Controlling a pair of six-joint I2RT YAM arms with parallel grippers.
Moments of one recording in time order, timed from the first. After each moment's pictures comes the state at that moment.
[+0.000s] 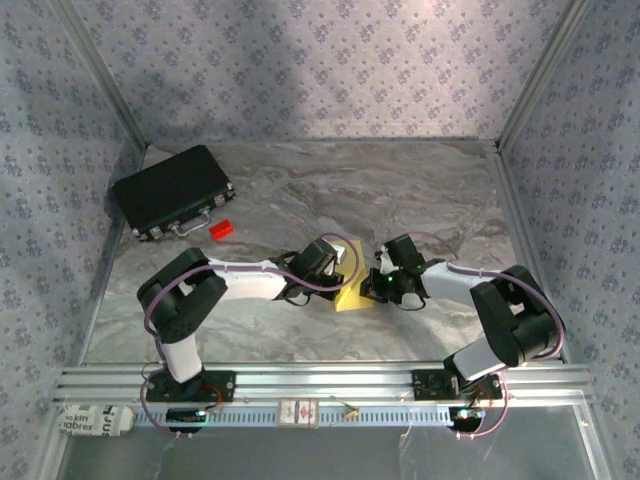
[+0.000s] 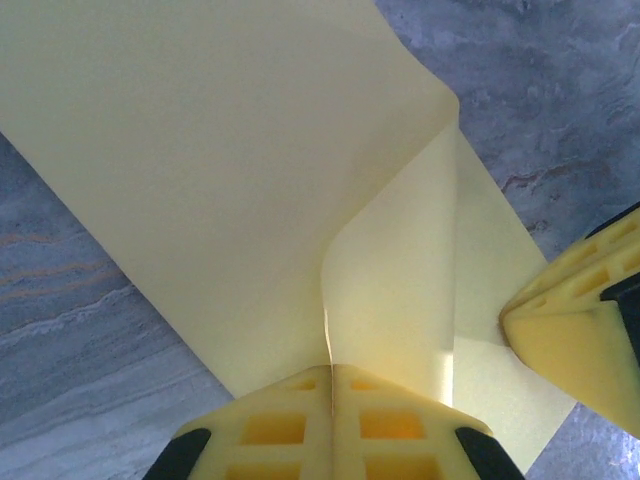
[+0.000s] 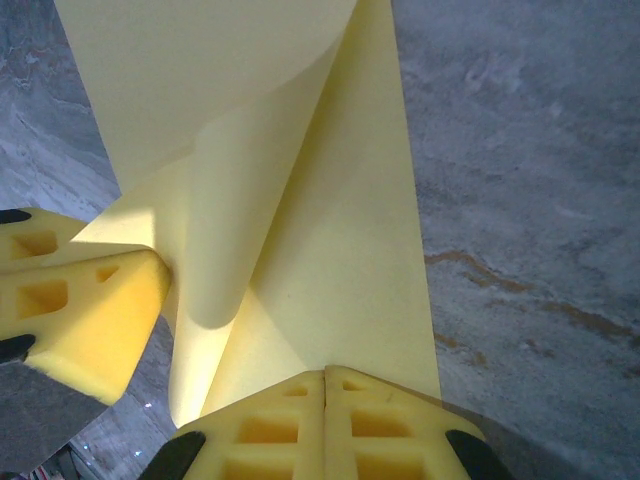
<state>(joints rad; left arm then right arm) -0.94 1.79 0.91 -0.03 0.09 -0.50 0.47 1.50 0.57 -0.17 -0.49 0.68</state>
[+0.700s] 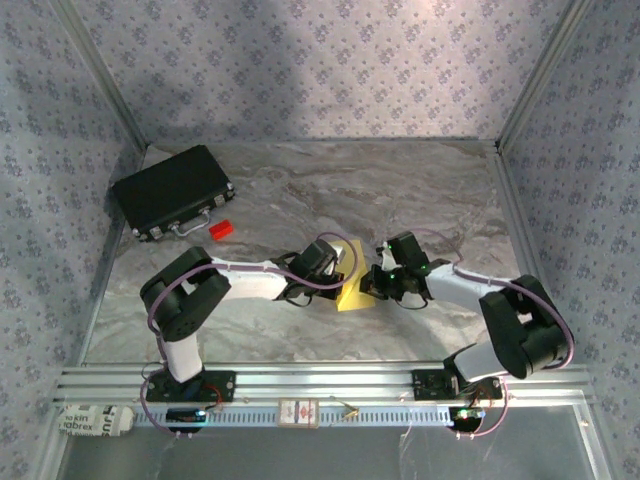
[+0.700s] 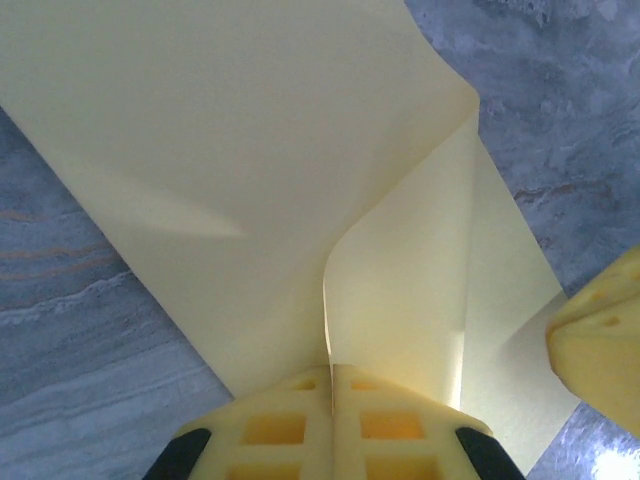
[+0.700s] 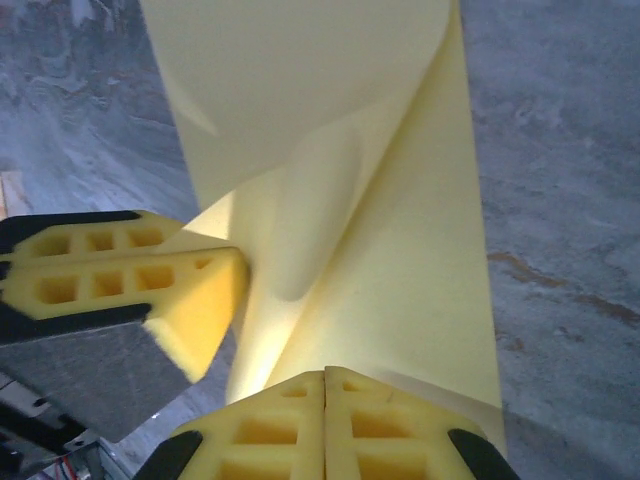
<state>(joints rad) -0.94 1.80 0.90 0.00 0.11 -0.61 0.46 1.42 0.57 -0.16 -0.50 0.69</state>
